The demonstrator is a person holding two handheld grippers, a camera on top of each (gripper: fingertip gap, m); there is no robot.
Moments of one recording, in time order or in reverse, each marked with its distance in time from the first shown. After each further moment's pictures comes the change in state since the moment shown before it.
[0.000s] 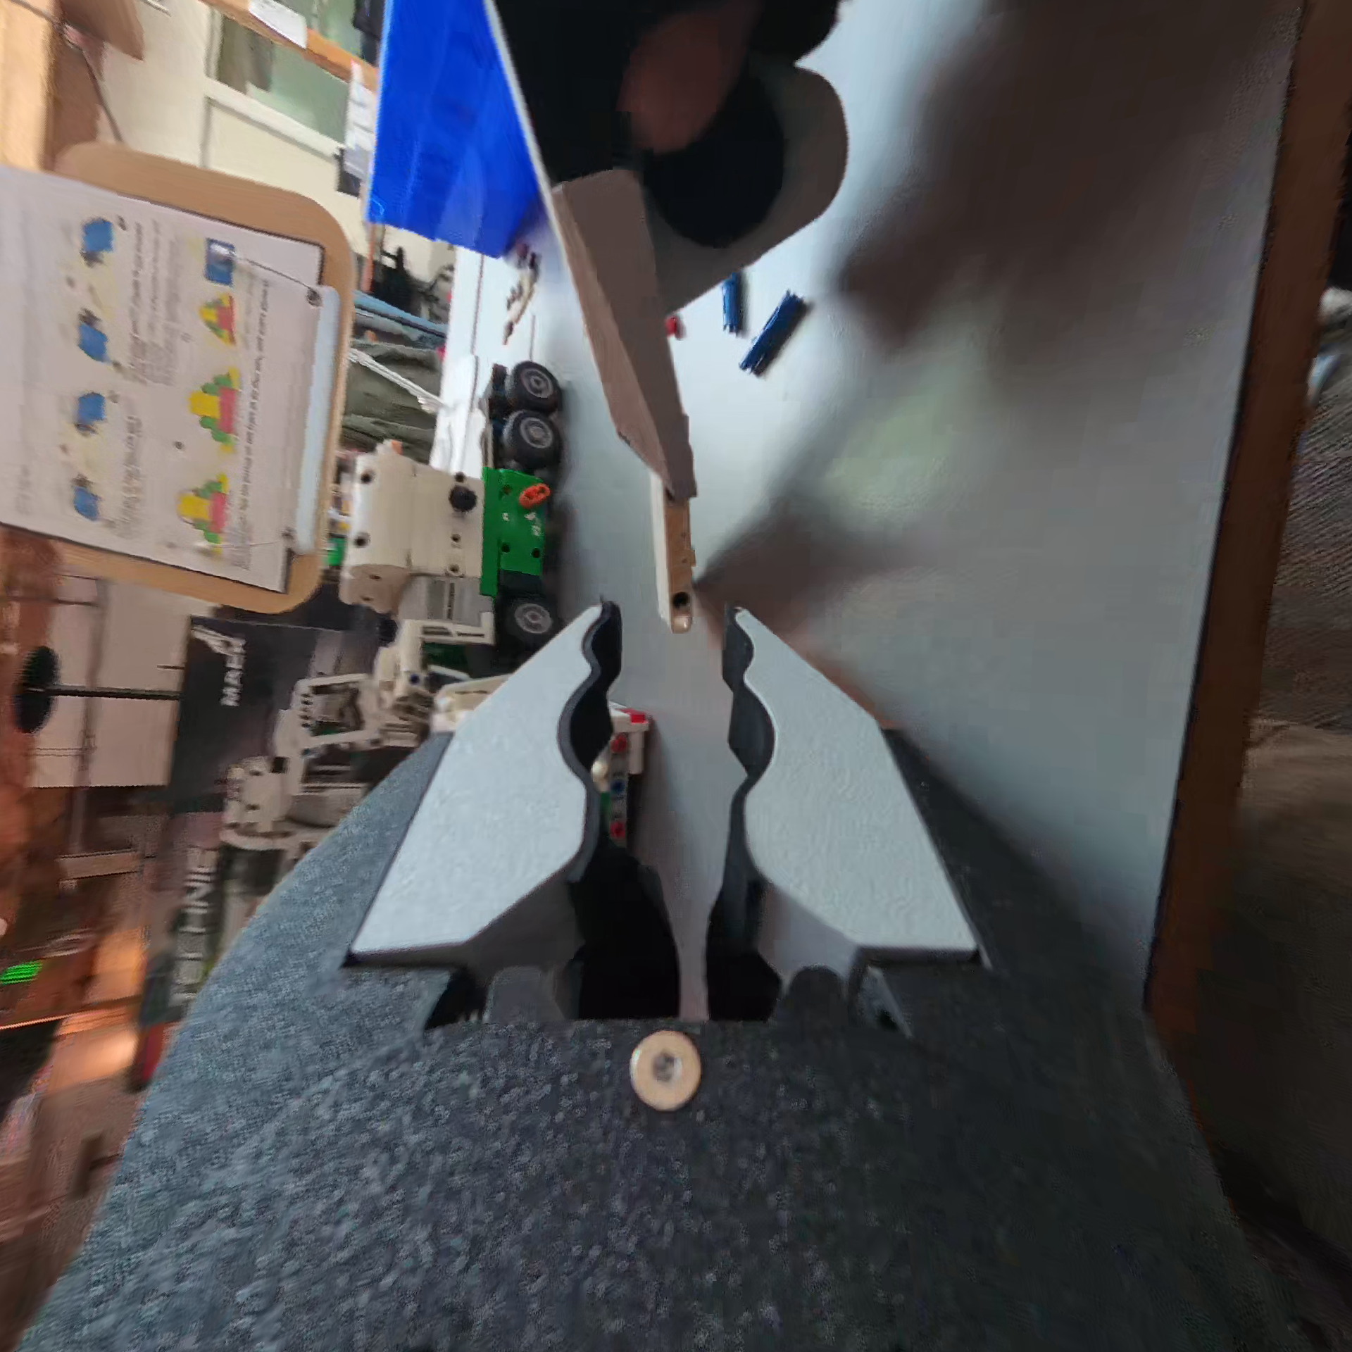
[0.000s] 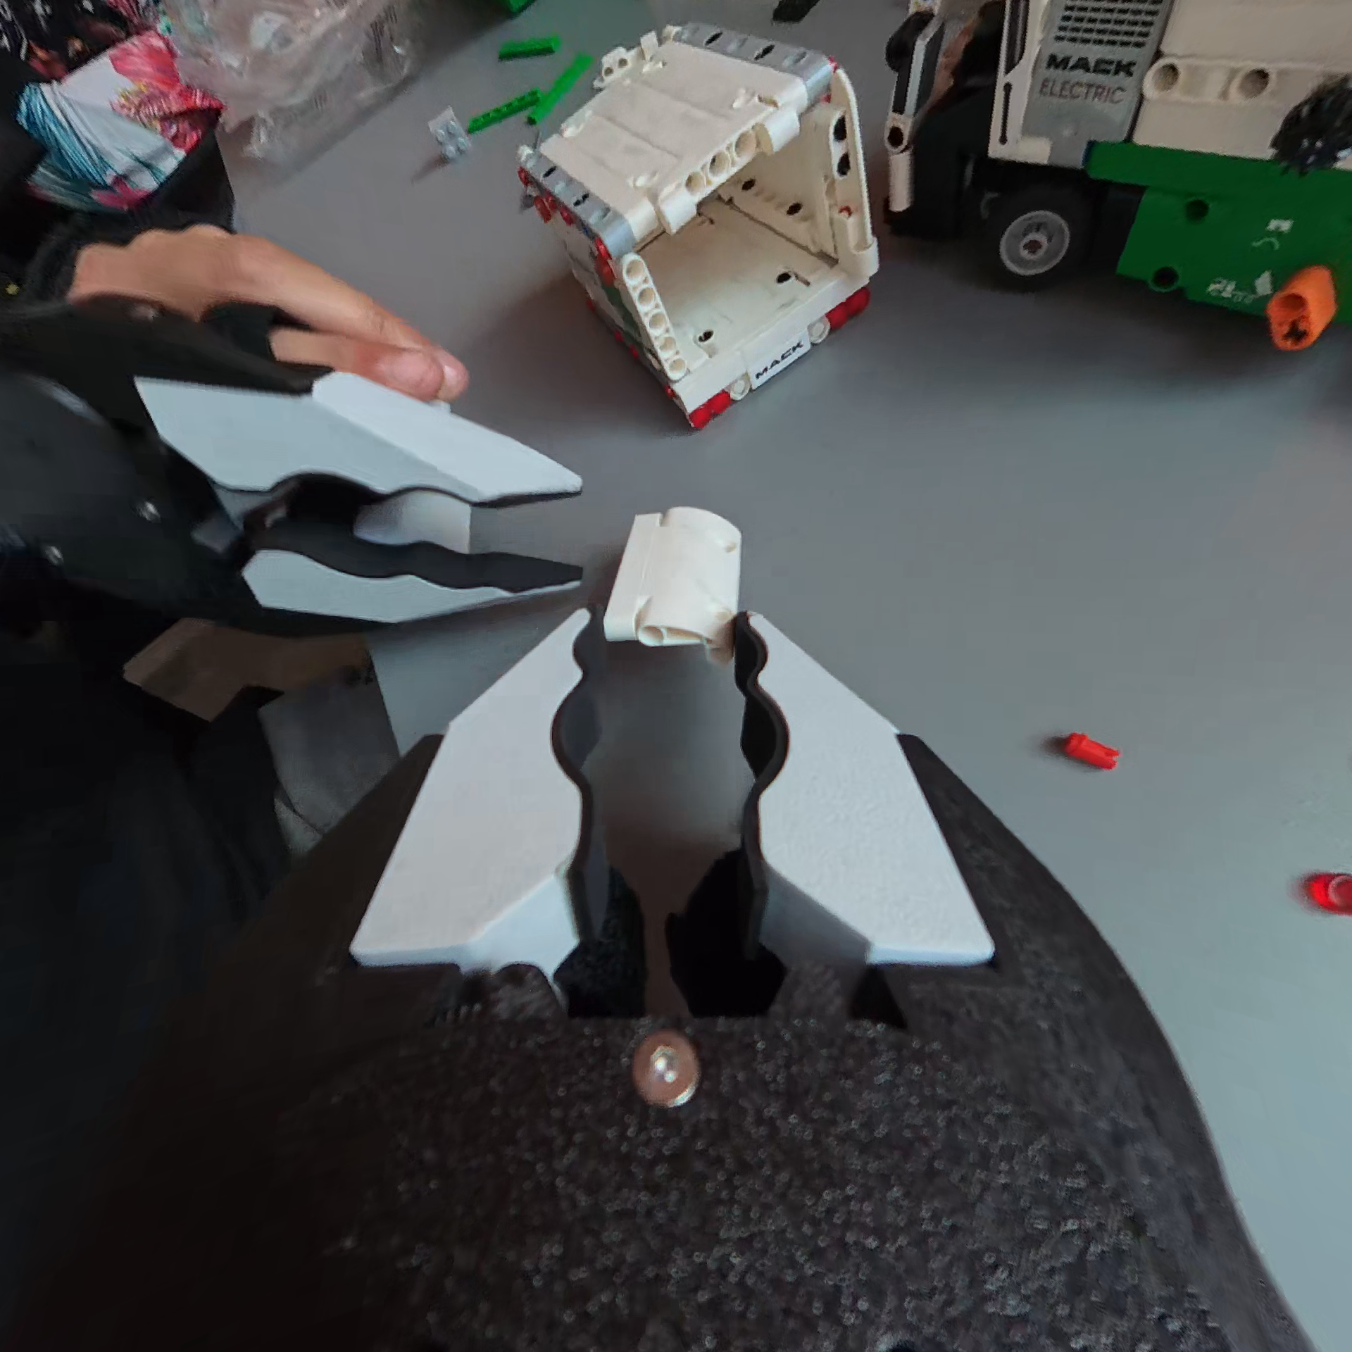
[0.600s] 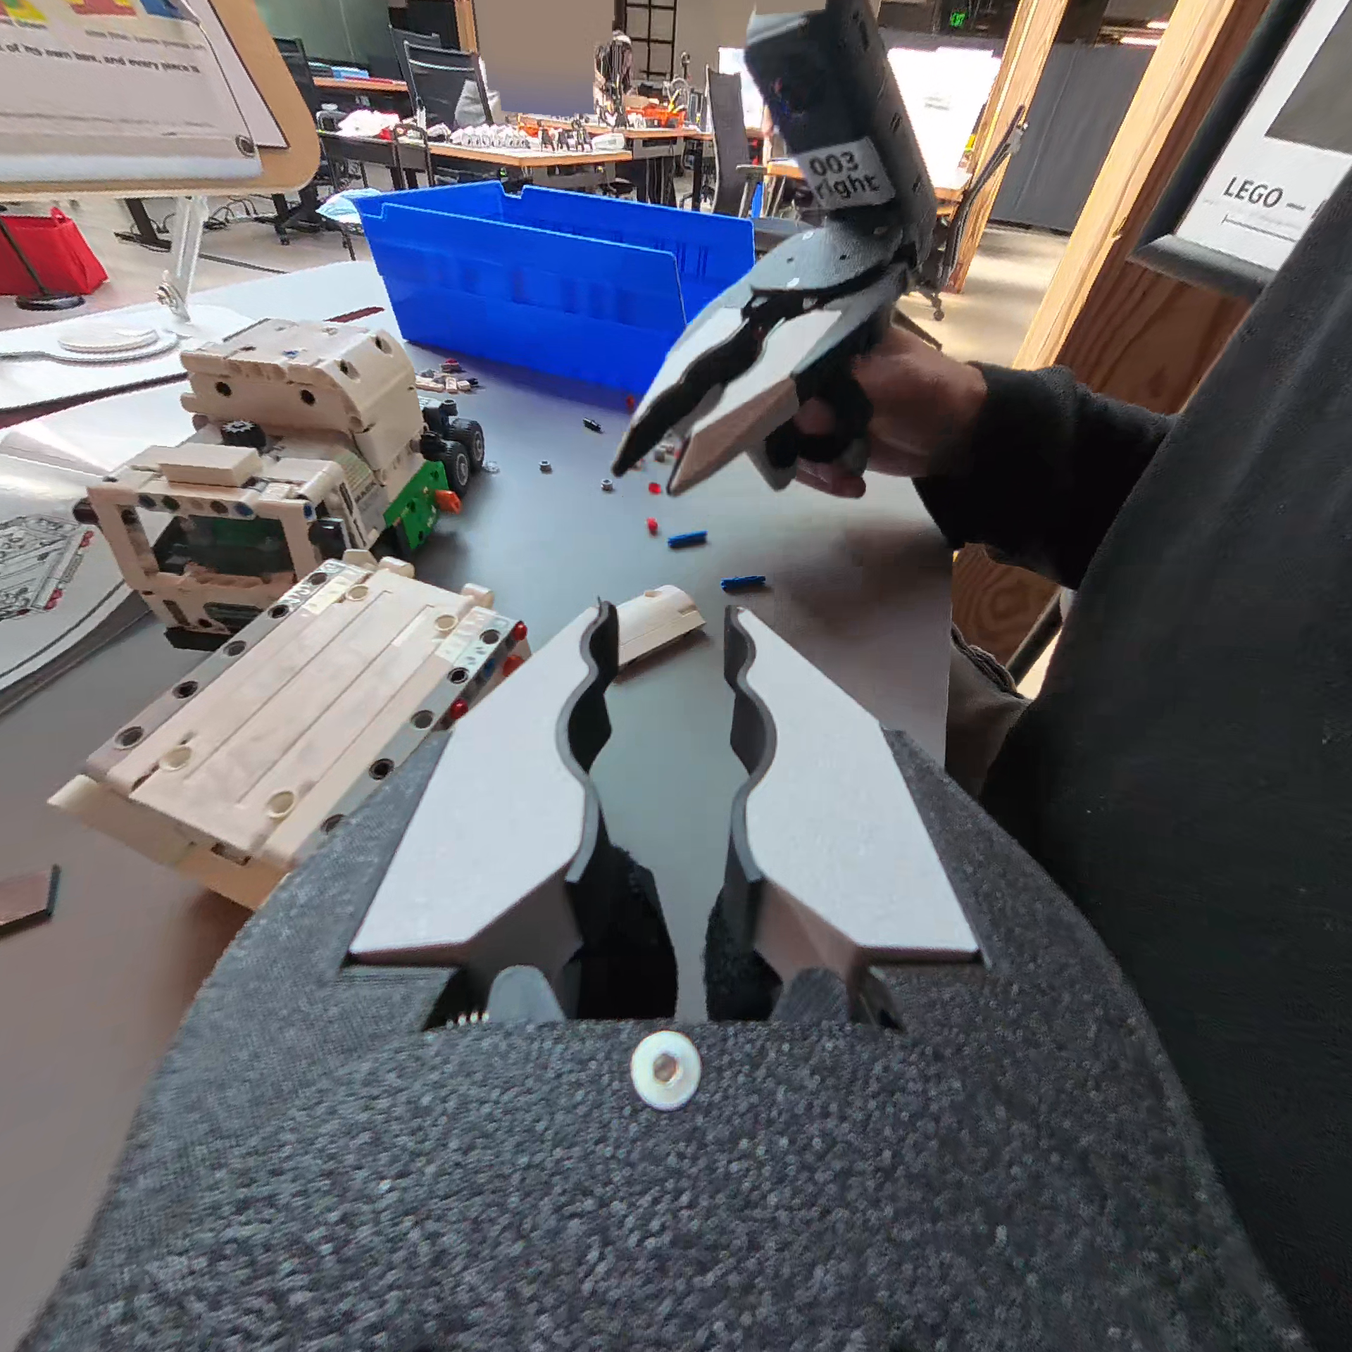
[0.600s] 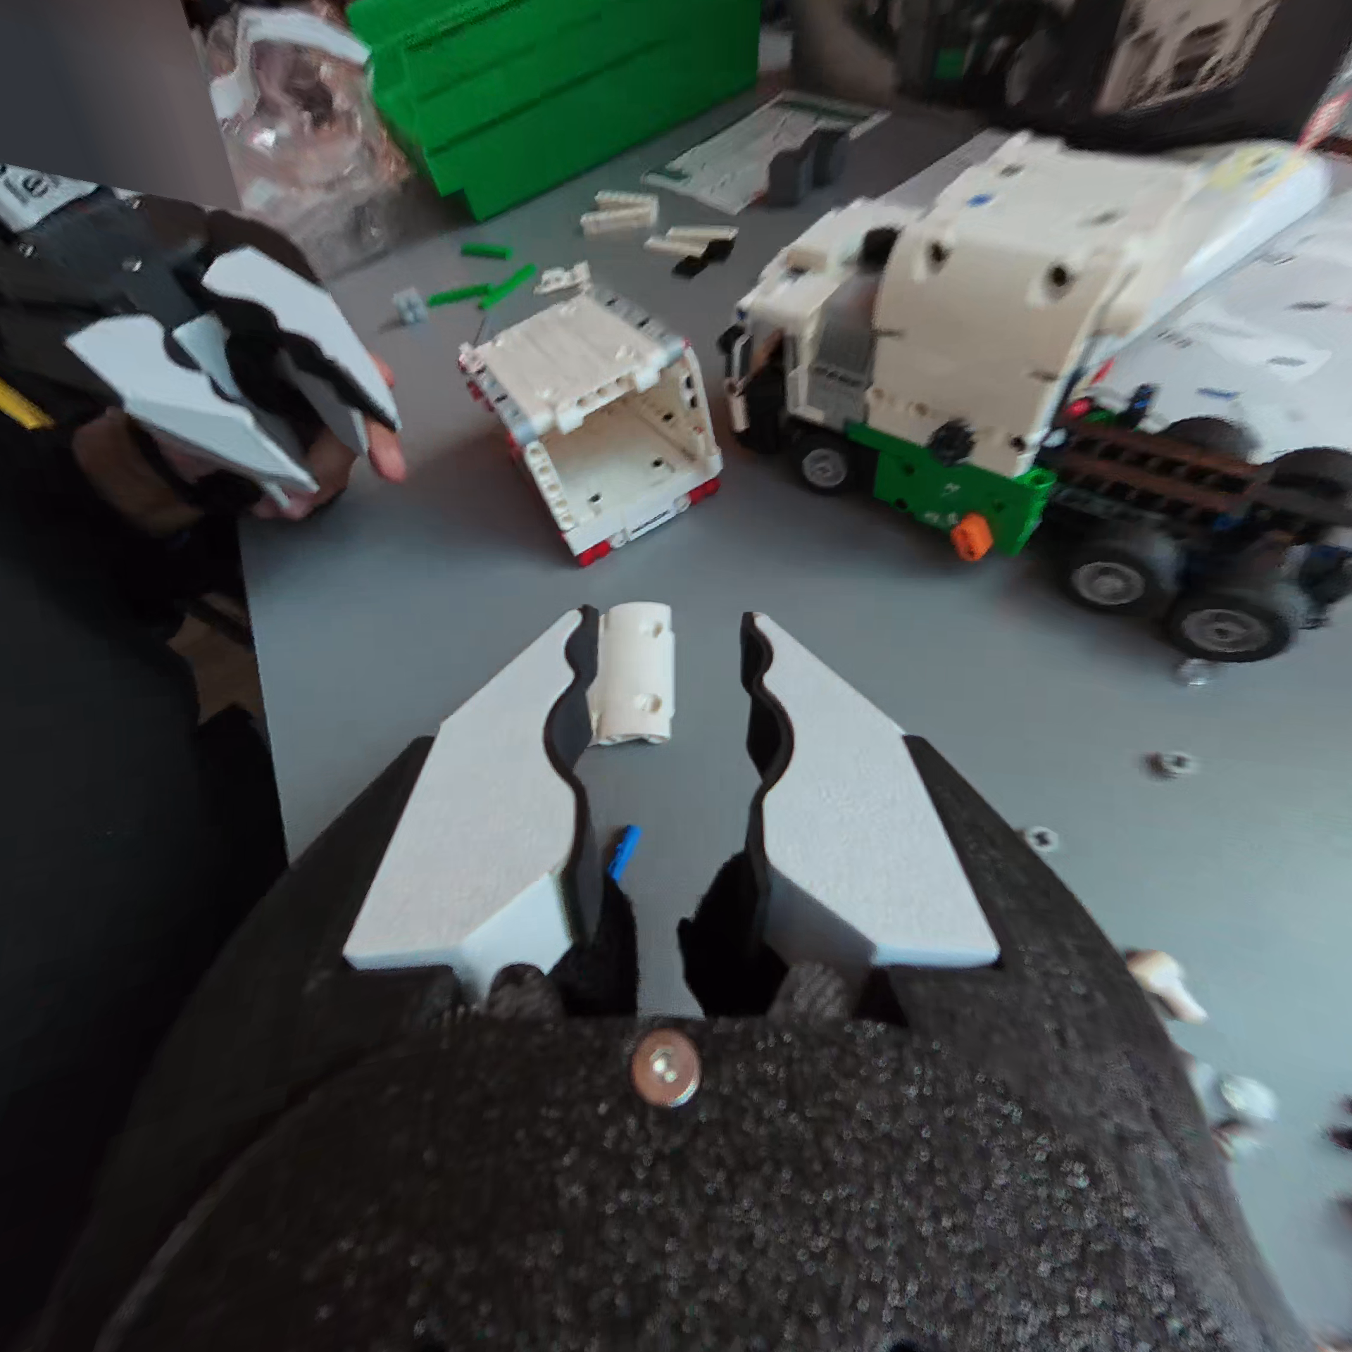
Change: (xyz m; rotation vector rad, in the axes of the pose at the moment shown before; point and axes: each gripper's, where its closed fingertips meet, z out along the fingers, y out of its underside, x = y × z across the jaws) left arm -0.052 0.014 -0.046 0.496 0.411 -0.964; right arm 0.038 -0.047 -0.027 0.175 0.088 -0.114
